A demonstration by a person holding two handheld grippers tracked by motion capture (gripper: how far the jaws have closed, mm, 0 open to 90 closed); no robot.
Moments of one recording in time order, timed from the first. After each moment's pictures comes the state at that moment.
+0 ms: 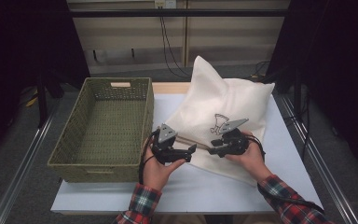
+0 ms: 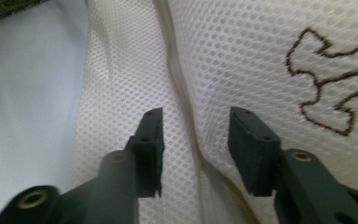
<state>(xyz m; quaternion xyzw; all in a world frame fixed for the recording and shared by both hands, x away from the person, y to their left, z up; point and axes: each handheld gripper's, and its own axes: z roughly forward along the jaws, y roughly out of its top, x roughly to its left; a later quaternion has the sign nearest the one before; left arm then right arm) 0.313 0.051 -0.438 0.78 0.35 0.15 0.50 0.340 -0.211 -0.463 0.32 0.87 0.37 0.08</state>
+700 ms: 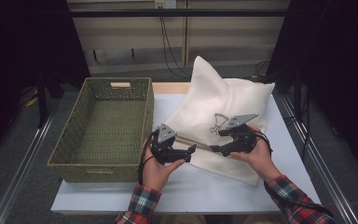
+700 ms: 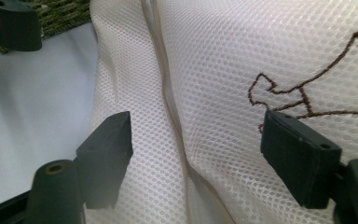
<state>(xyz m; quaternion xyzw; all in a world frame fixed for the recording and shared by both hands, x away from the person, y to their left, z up) 0.312 0.052 -0.437 0.78 0.35 0.15 0.51 0.335 -0.223 -0.434 0.31 0.86 0.40 0.11</state>
